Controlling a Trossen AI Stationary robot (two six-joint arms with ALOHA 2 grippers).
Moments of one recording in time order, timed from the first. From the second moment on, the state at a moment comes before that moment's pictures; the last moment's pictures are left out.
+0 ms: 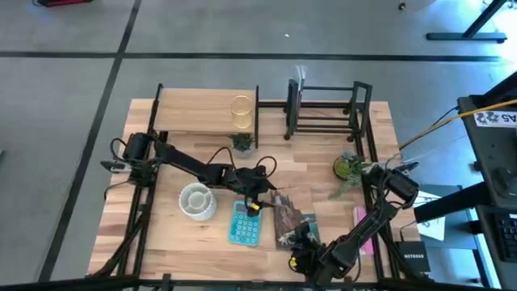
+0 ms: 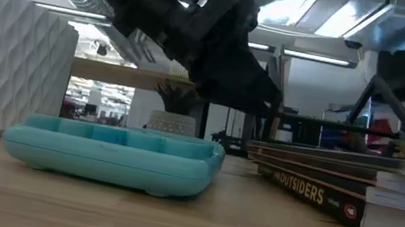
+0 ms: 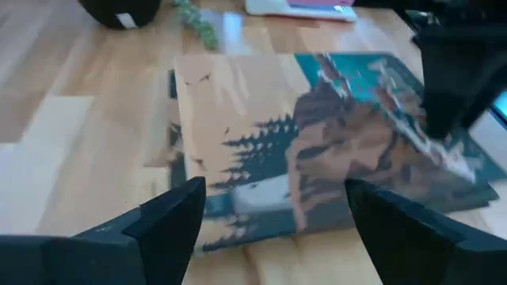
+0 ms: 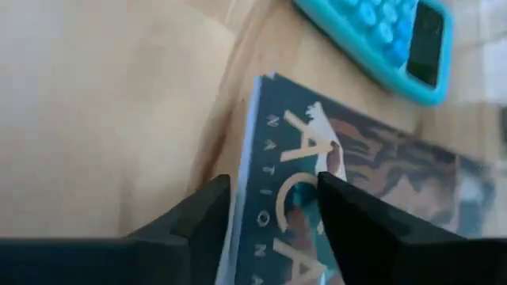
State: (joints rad) left arm -0.14 1.91 1.01 0.41 0.02 -0.07; right arm 0.92 2.02 1.29 -0.63 0.60 0.51
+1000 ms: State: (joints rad) left arm -0.24 1.91 1.03 0.49 0.00 0.02; right arm 0.90 2.03 1.50 -1.29 0.53 1.91
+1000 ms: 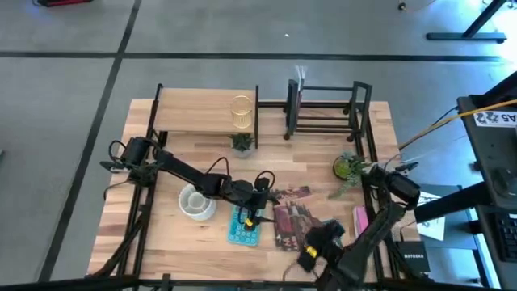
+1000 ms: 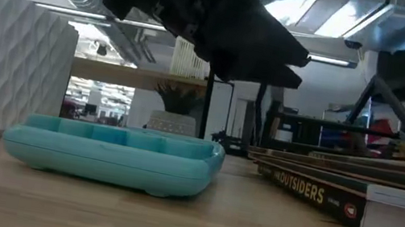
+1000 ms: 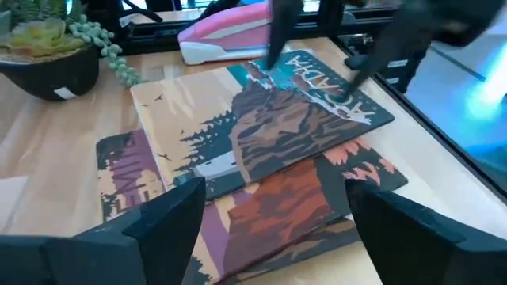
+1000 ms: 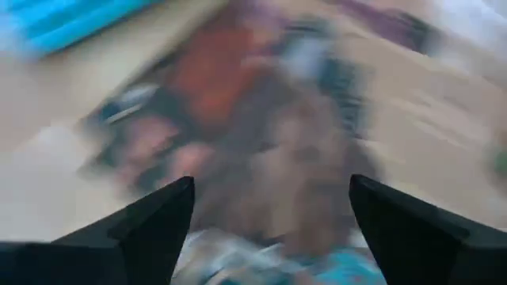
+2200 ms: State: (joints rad) left arm -0.30 1.83 1.03 0.32 -0.08 0.01; right arm 1.00 2.03 1.57 -1.06 0.42 0.79
